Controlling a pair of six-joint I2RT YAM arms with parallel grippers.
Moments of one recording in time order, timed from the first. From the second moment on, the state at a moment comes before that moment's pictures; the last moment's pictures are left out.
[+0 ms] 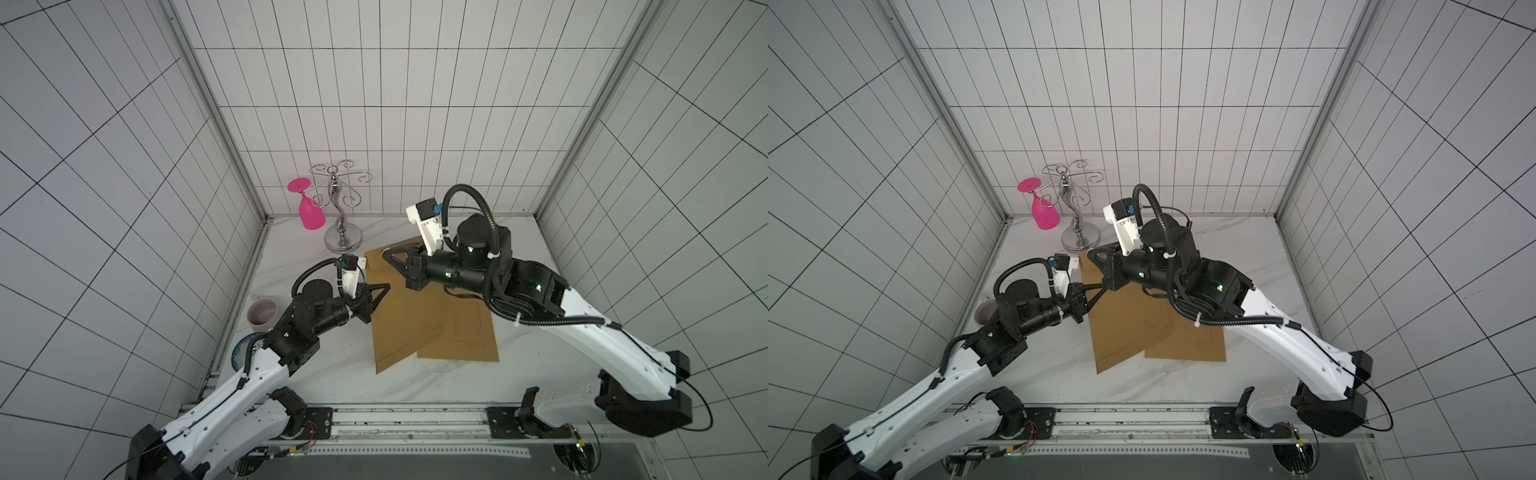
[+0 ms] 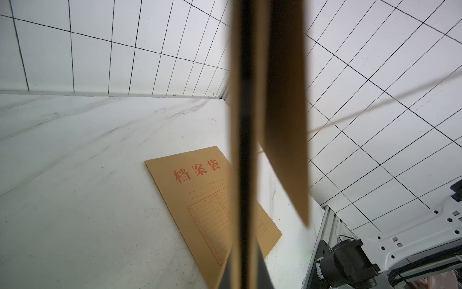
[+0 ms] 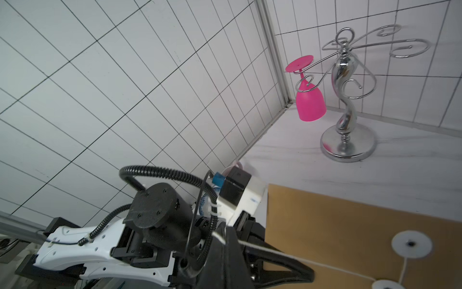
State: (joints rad) left arm -0.62 0.87 0.67 0.03 0.34 -0.49; right arm 1.04 1.28 1.54 -0.50 -0.05 0.52
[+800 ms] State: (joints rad) left arm -0.61 0.87 0.67 0.03 0.29 -0.54; right arm 0.93 0.91 0.58 -0.43 0.07 0.80
